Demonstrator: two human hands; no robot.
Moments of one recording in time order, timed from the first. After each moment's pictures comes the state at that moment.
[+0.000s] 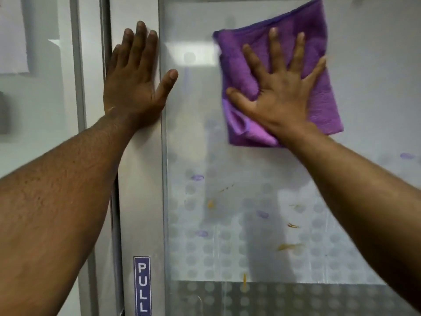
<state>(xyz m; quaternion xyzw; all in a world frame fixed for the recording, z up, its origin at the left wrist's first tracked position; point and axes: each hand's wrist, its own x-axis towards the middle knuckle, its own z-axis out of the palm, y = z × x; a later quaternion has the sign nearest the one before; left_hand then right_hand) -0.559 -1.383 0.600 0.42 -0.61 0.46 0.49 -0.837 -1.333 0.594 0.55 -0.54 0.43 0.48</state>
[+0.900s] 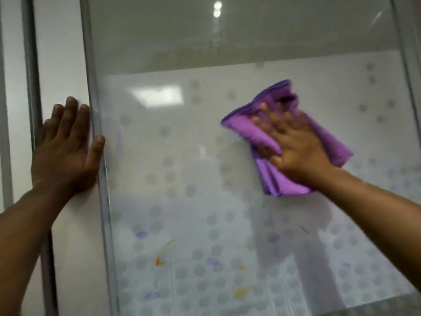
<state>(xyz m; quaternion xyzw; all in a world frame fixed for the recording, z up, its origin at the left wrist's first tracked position) -0.561 -1.381 0.599 0.43 -0.61 0.41 0.52 -1.016 -1.316 0.573 0.59 -0.43 0.34 0.60</state>
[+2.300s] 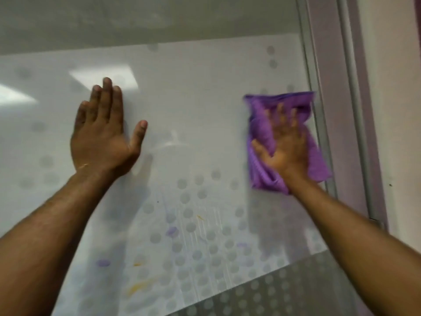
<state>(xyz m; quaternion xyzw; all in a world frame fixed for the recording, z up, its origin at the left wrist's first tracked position) -0.840 -1.351 0.585 0.39 -0.65 0.44 0.48 -1.198 -1.289 0.496 0.46 -0.59 0.50 0.45</state>
